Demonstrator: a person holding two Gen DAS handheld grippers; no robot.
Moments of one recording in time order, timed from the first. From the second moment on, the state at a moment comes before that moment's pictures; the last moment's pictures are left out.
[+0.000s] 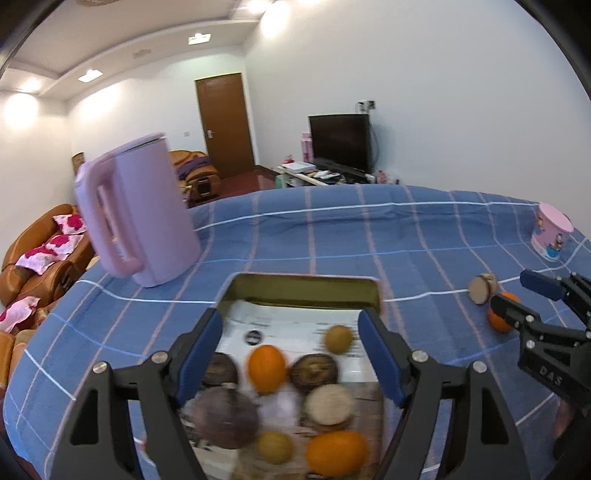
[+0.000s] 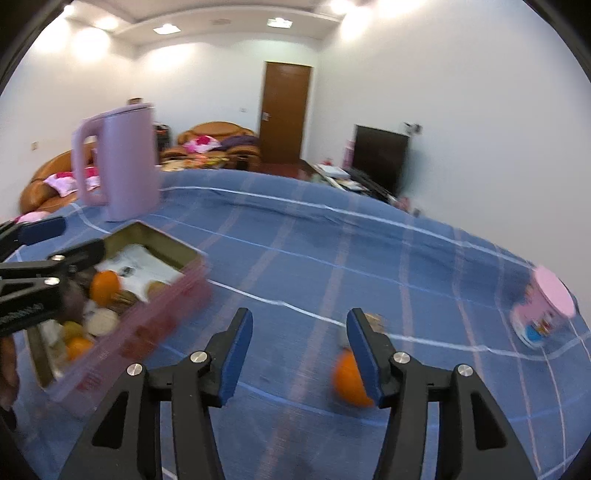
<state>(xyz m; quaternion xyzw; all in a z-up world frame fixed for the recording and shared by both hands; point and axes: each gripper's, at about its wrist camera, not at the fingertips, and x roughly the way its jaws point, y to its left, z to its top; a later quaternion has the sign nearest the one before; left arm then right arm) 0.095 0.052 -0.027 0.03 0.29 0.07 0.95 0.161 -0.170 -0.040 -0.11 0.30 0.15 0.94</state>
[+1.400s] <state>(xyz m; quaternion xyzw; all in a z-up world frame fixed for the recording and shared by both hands) 0.169 -0.095 -0.053 0.05 0.37 -0.04 0.93 0.203 -0.283 -0.061 -0.01 0.37 0.06 0.93</state>
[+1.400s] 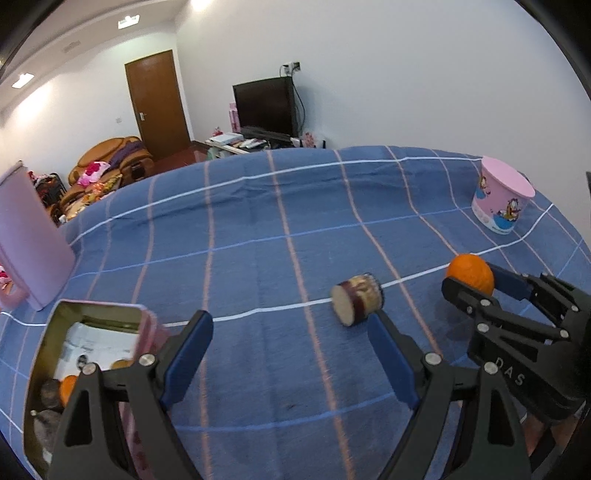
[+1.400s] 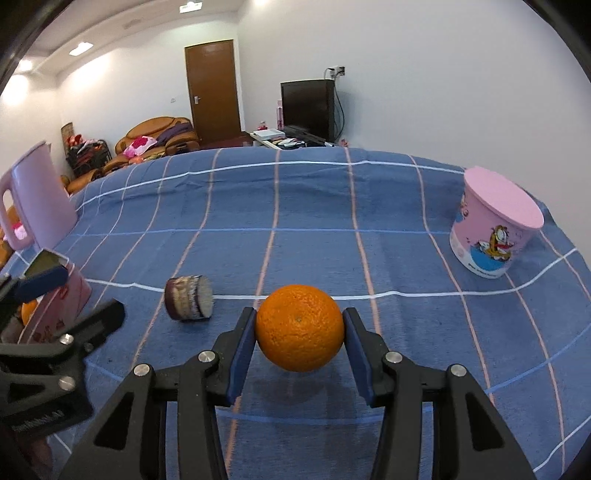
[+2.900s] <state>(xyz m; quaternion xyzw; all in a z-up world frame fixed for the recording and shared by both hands) 0.184 -0.099 -0.074 0.01 0.39 -0.08 0.92 0.197 -0.288 -0.047 0.00 0.32 0.10 0.94</state>
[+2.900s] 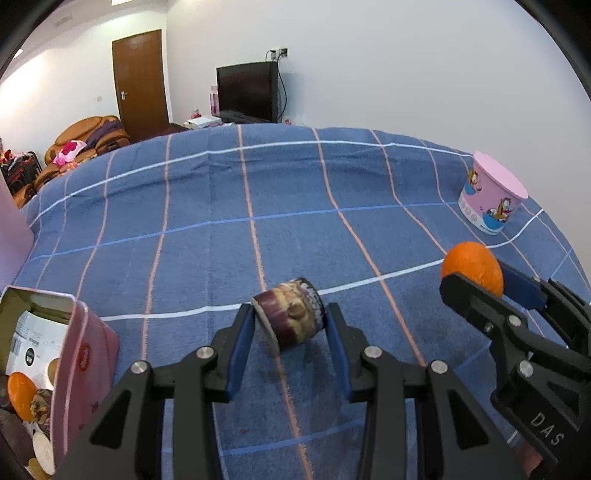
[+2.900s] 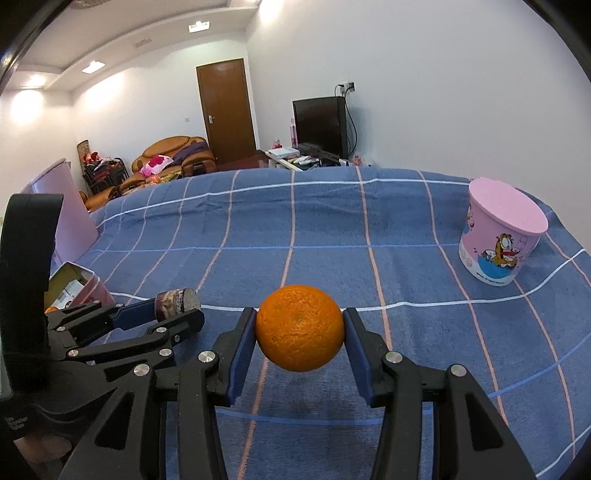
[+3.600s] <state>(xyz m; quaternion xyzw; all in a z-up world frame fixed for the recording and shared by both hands) 0.160 -0.090 -0.061 0.01 0.33 -0.06 0.94 0.171 -0.276 -0.036 -0.01 0.26 0.11 0.96</state>
